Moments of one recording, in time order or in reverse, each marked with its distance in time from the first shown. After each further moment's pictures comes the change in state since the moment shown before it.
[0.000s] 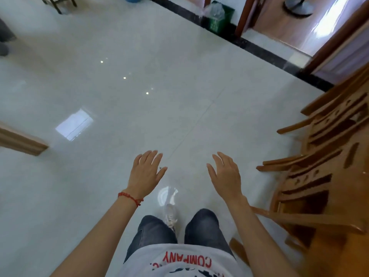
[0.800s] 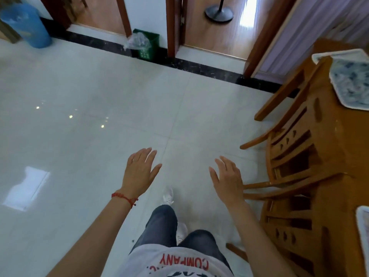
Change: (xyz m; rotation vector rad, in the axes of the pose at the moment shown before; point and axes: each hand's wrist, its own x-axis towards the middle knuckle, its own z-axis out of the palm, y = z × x) left_hand 0.418 0.113 -0.055 -0.018 -0.003 0.320; right_hand 0.277 0.178 -0.080 -0.037 0.196 0.358
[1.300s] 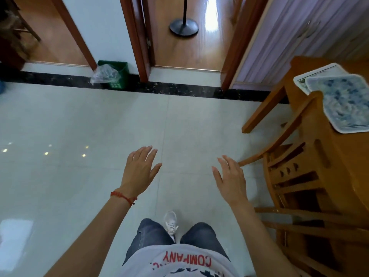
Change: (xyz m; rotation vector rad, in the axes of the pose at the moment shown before) left_hand 0.269 -0.037 -0.051 0.047 -0.018 0.241; right_hand 0.216 0.000 -0.007 0.044 0.074 0.200
